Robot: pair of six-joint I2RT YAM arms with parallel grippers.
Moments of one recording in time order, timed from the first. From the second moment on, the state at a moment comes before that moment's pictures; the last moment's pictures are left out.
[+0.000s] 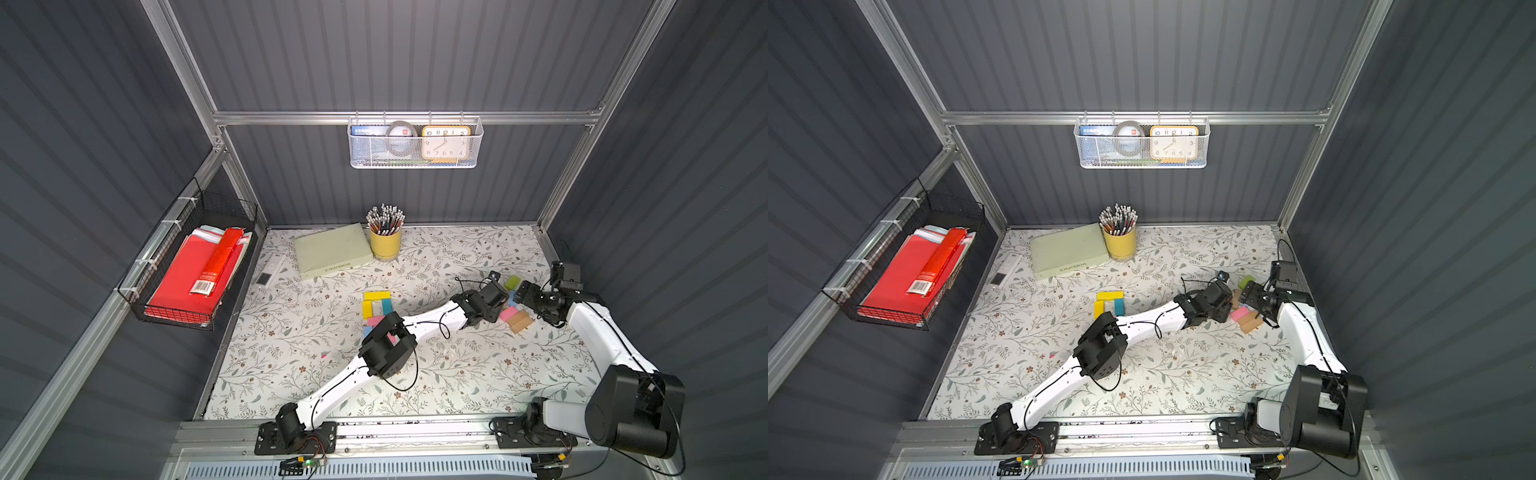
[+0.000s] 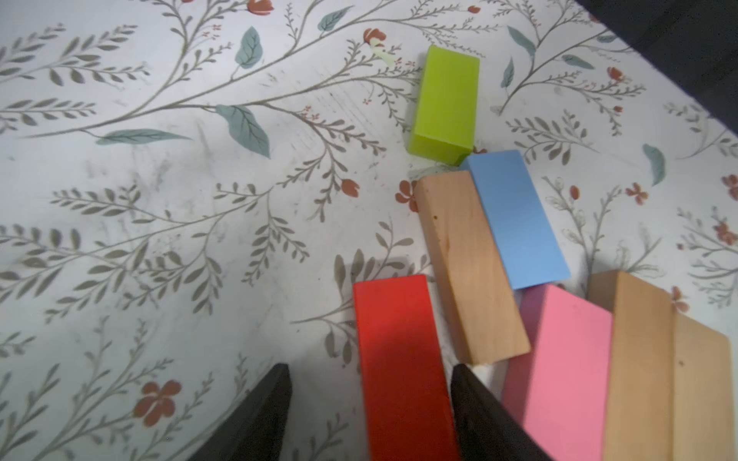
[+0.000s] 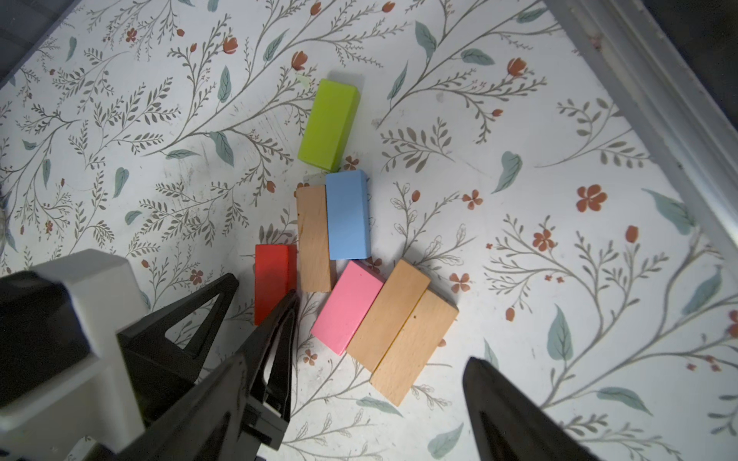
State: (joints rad) left arm -1.05 2.69 2.33 -0.40 -0.26 -0.38; right arm -0.16 1.29 0.88 -0.59 -0.09 0.35
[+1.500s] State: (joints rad) left arm -0.91 1.86 1.45 -0.24 -0.15 -0.12; right arm 0.18 1.11 0.84 -0.33 -0.40 -0.06
